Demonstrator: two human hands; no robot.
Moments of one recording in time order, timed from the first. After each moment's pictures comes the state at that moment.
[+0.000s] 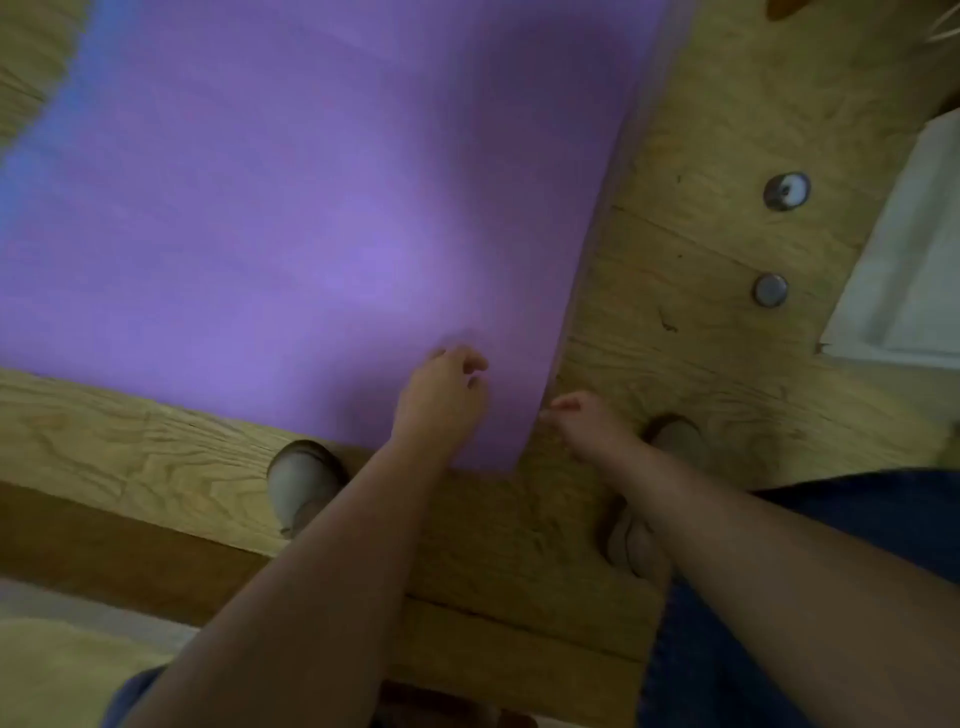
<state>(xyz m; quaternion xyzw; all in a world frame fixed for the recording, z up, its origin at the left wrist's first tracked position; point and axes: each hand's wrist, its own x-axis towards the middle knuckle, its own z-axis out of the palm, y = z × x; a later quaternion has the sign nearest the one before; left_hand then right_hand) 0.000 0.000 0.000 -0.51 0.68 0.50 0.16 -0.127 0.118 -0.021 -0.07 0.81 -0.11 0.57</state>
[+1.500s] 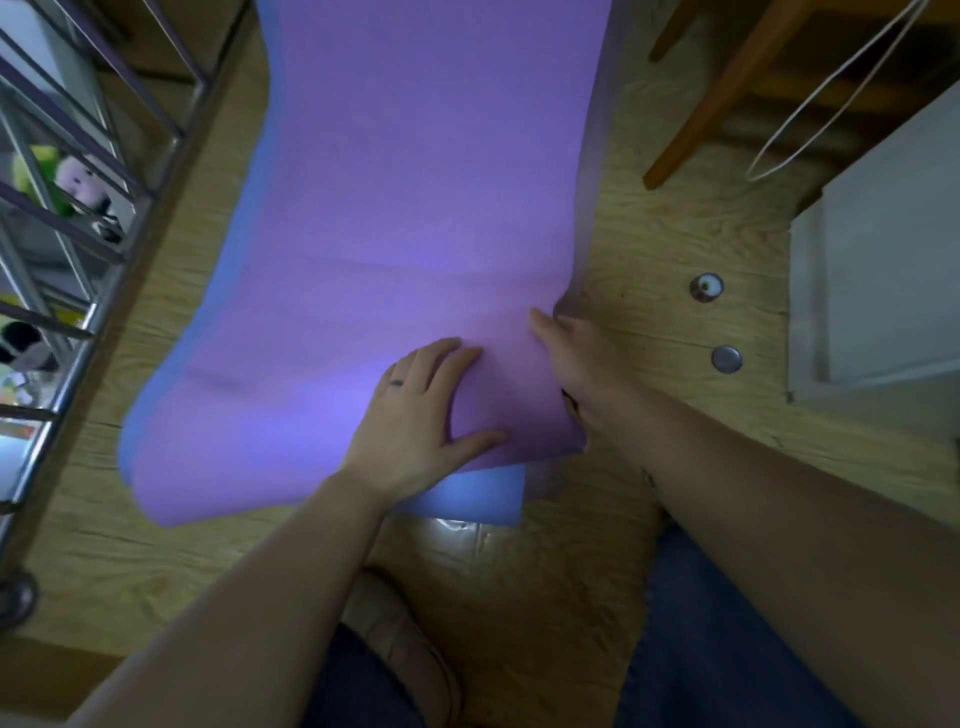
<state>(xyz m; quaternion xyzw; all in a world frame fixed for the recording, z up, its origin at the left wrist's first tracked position) 0.025 -0.069 0.110 -0.22 0.95 0.23 -0.04 -0.139 0.011 0.125 -0.14 0.79 -0.43 0.41</state>
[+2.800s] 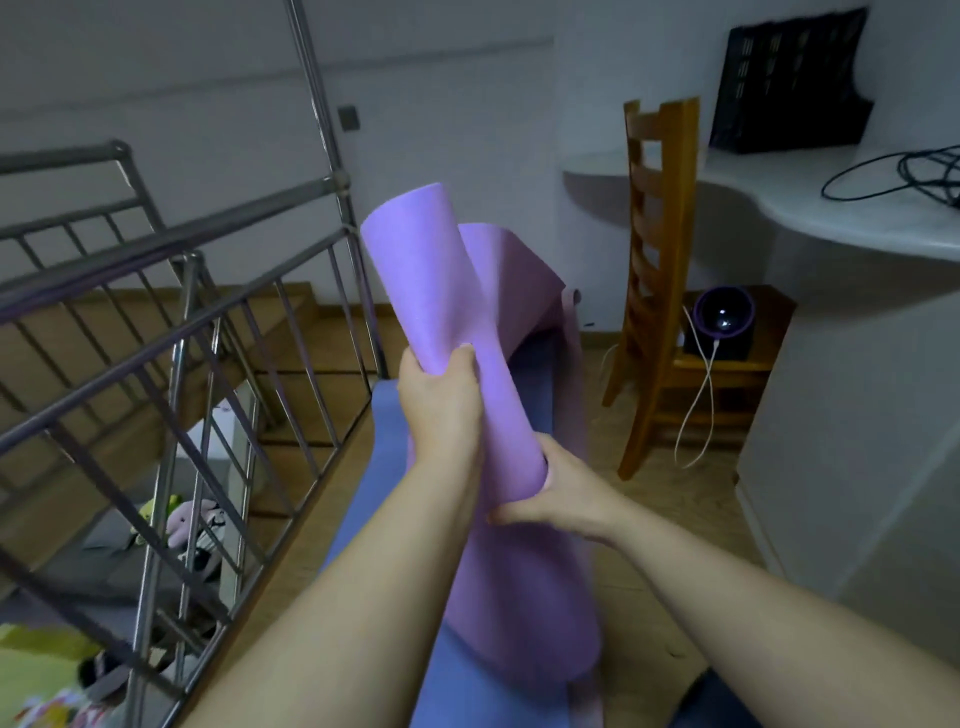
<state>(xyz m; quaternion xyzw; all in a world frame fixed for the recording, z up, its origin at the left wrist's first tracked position) 0.007 -0.014 0.502 -0.38 0.54 0.58 -0.48 -0.076 0.073 0.409 -0.41 0.75 -0.43 0.28</state>
